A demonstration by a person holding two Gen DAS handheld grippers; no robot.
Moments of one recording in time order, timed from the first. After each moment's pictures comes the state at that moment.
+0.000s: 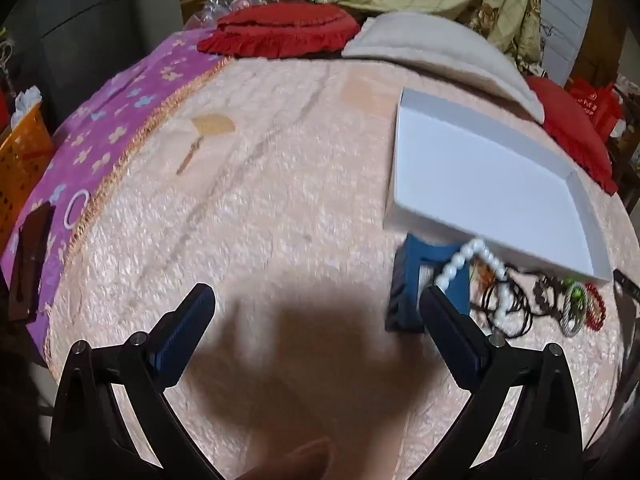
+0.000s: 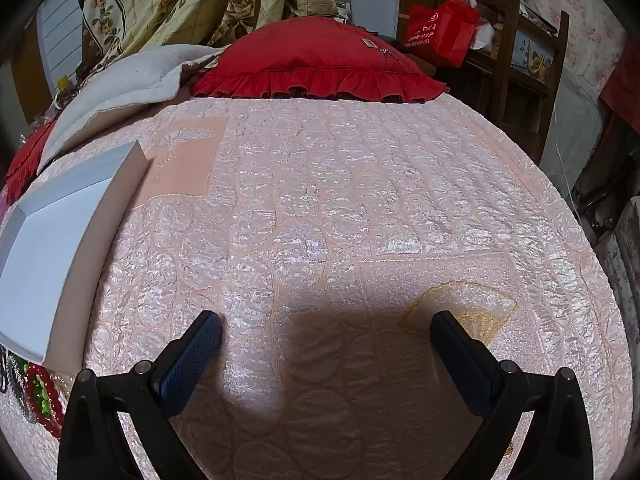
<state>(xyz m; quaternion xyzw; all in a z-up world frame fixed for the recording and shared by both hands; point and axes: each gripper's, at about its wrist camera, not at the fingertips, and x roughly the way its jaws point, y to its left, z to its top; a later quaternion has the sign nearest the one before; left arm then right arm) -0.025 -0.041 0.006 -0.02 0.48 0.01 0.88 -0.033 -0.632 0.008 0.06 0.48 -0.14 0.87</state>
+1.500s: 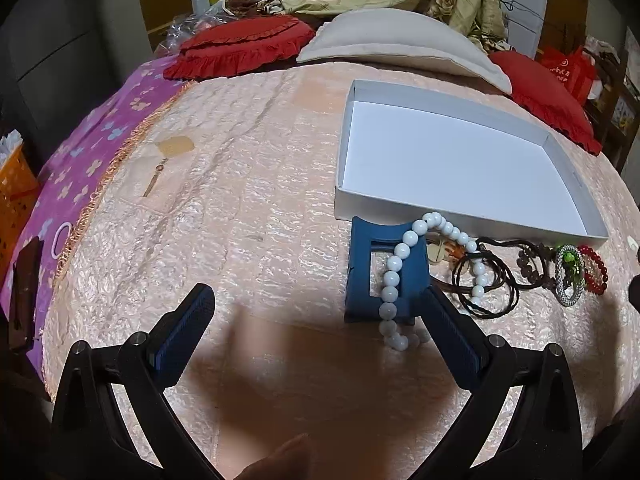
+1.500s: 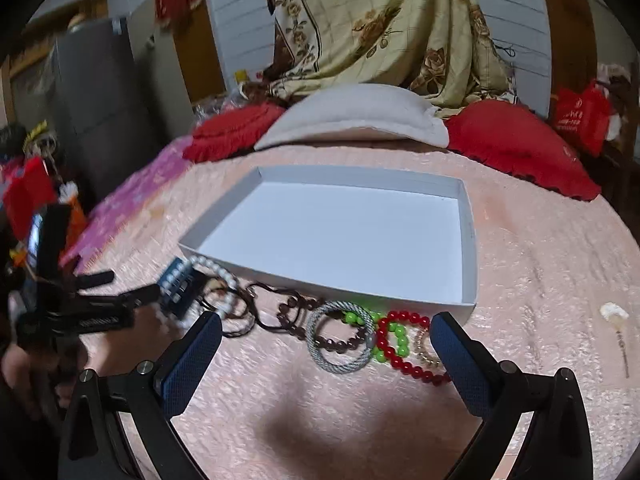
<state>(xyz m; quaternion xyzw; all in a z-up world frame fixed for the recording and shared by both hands) -0.033 -0.068 0.001 0.03 0.45 -0.03 0.89 -0.110 -0.373 0.089 0.02 0.39 0.10 0.91</state>
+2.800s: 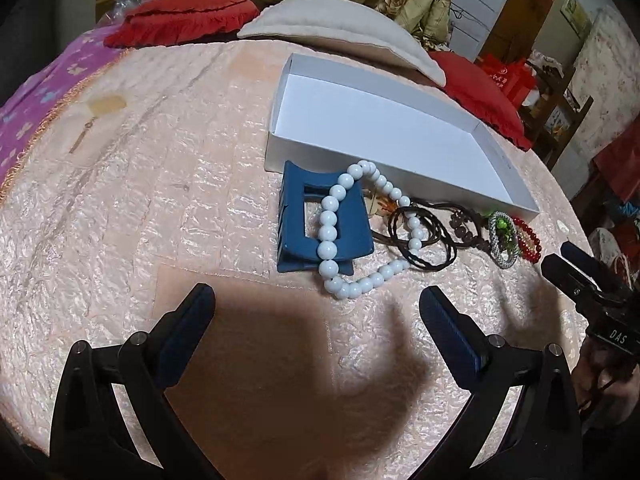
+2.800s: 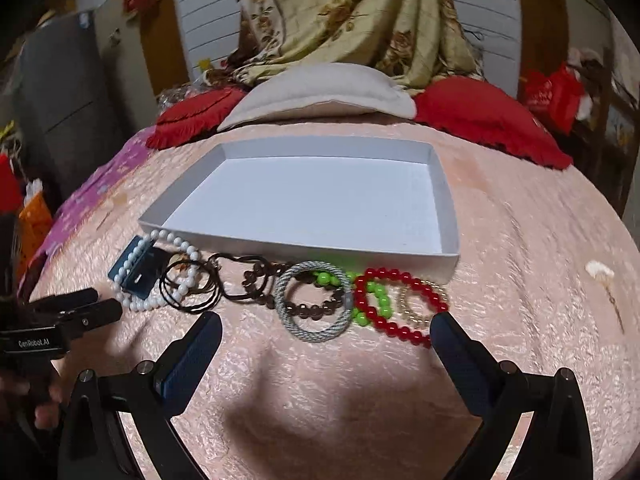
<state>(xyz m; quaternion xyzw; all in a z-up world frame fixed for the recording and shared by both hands) -0.054 -0.062 -0.020 -0.05 0.46 -0.18 0.87 -0.115 -0.373 0.062 0.03 0.41 0.04 0.91</state>
